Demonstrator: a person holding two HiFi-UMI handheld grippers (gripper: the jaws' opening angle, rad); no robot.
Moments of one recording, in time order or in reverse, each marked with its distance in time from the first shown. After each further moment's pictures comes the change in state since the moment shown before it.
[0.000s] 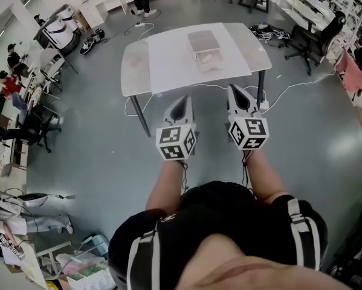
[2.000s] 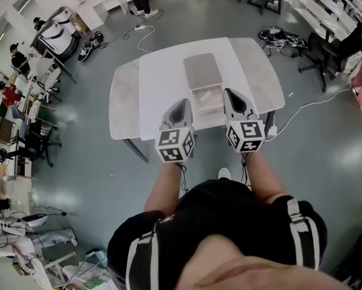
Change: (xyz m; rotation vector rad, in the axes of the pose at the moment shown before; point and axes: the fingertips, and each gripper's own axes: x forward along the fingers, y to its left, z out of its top) left arm 0.370 0.085 0.001 0.032 0.082 0.057; right arm 0.319 -0.204 -0.064 -0.001 0.073 0.070
